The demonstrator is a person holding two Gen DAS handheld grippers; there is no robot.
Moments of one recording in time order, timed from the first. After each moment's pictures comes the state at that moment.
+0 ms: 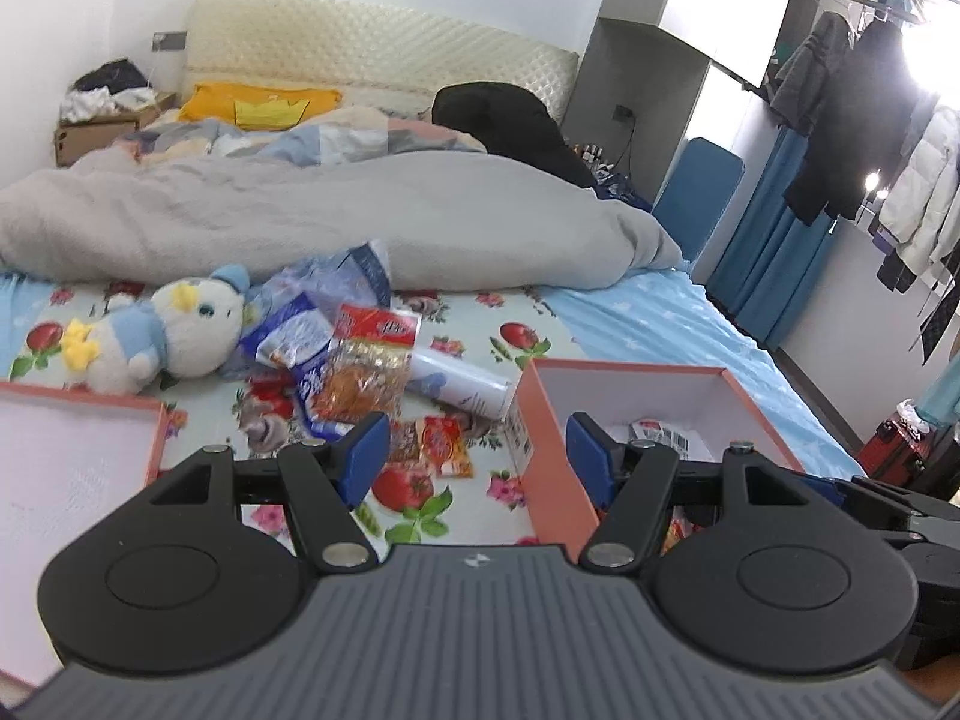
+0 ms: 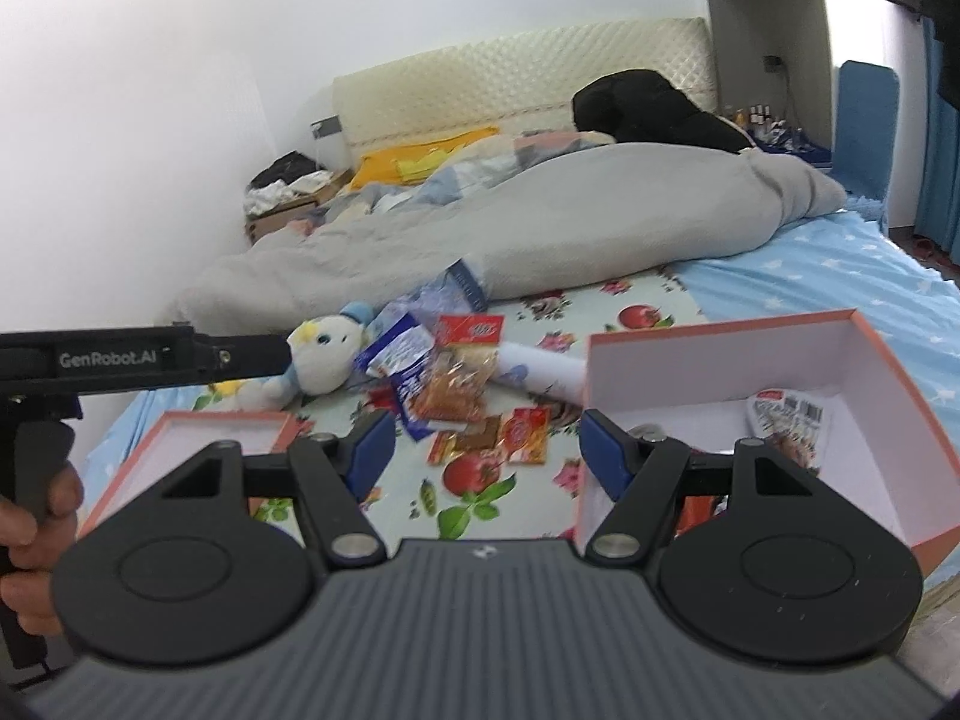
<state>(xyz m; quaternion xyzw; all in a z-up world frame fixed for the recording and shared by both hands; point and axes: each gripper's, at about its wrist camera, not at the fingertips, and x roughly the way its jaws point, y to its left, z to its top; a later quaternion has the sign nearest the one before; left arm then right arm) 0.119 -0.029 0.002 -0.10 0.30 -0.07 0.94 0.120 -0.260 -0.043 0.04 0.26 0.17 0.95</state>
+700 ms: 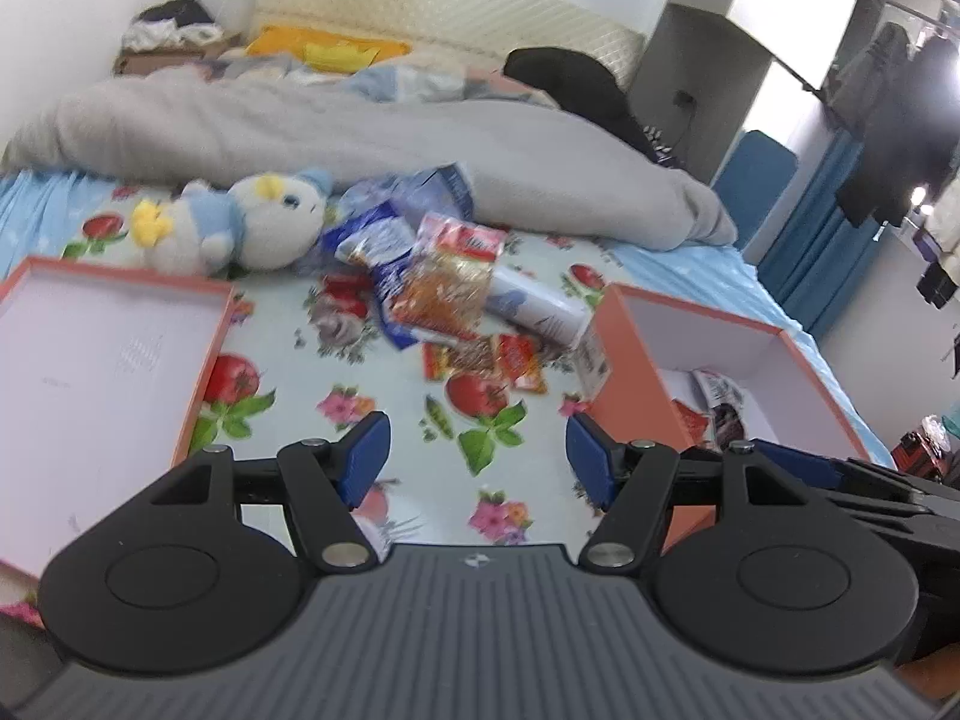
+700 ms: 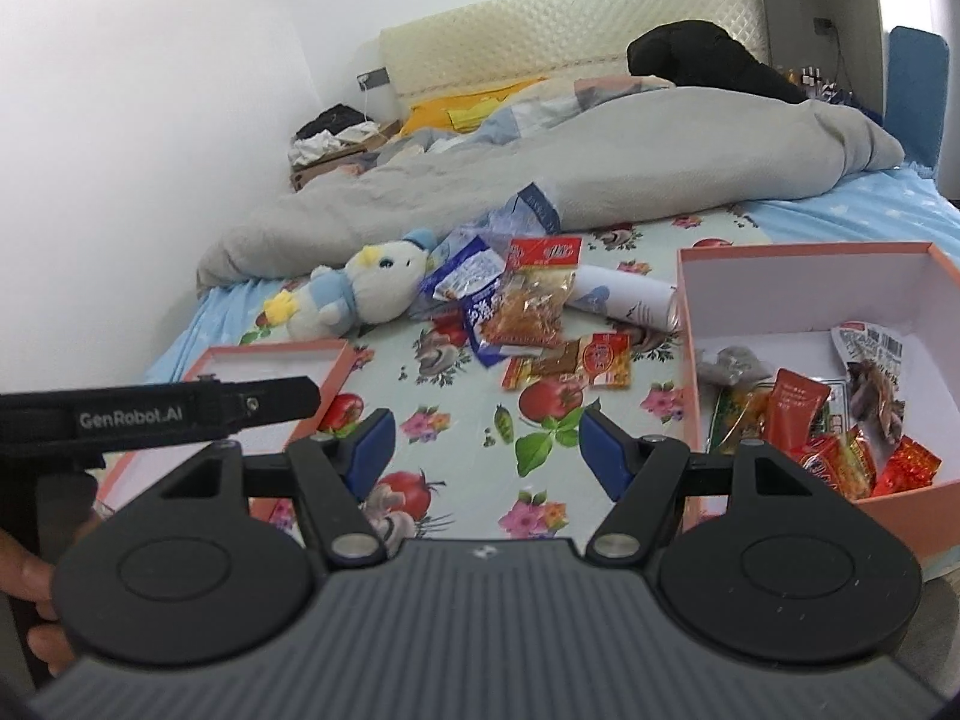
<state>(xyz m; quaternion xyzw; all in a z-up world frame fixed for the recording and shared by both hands) 0.076 0.018 -0.076 -0.15 0.34 -0.02 0.93 0.105 -0.211 -0.094 0.04 0.29 0.21 0.93</state>
